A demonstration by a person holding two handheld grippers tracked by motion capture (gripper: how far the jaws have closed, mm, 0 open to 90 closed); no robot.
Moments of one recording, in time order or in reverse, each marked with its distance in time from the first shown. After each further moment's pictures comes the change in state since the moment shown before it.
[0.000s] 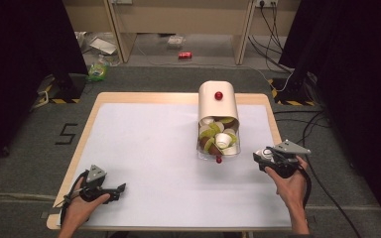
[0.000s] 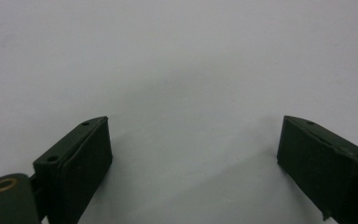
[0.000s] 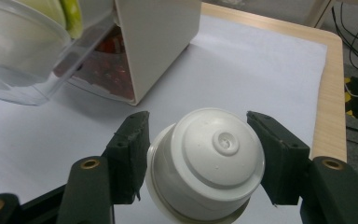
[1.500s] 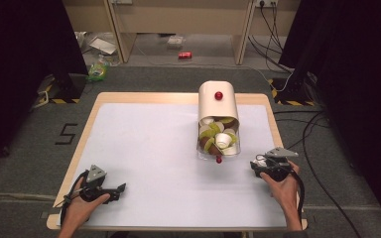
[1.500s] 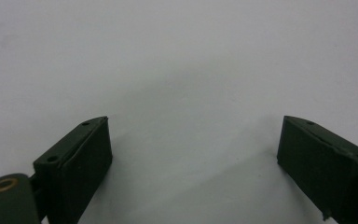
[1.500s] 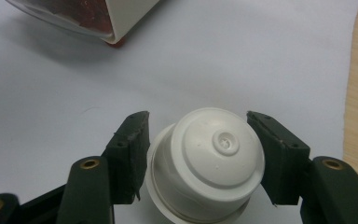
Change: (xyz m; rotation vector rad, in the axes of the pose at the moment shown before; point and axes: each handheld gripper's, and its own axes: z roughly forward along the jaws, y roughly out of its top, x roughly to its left) left arm 0.000 0.000 0.000 0.000 0.000 0.000; right arm -0.003 -0.031 0.033 0.135 -0.009 -0.016
